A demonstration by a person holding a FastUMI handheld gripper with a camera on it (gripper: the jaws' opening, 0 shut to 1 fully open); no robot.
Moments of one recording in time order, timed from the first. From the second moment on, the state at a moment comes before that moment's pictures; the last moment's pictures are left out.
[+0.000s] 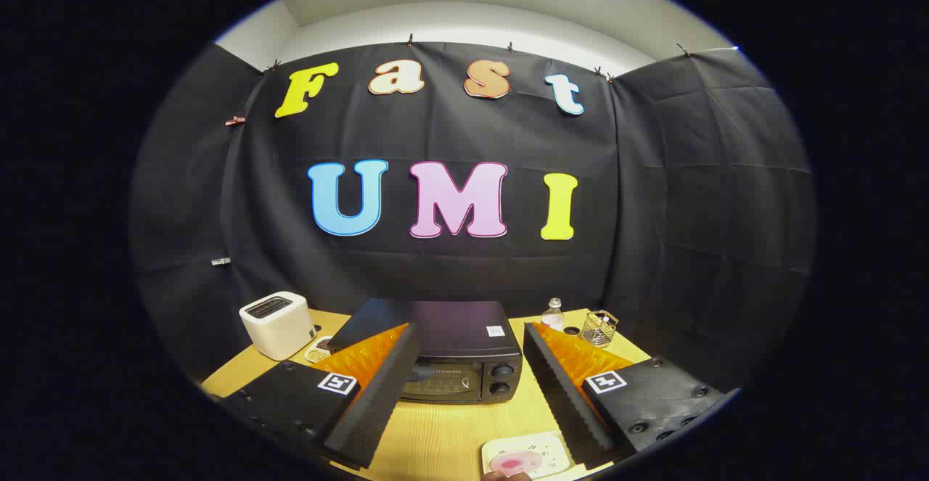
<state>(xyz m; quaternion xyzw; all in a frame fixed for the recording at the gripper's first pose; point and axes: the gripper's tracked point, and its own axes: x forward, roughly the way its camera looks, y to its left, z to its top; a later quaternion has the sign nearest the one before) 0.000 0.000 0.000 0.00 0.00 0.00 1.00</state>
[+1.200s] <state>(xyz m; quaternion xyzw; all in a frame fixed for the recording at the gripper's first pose) 0.018 0.009 0.008 -0.01 0.01 0.01 1.00</state>
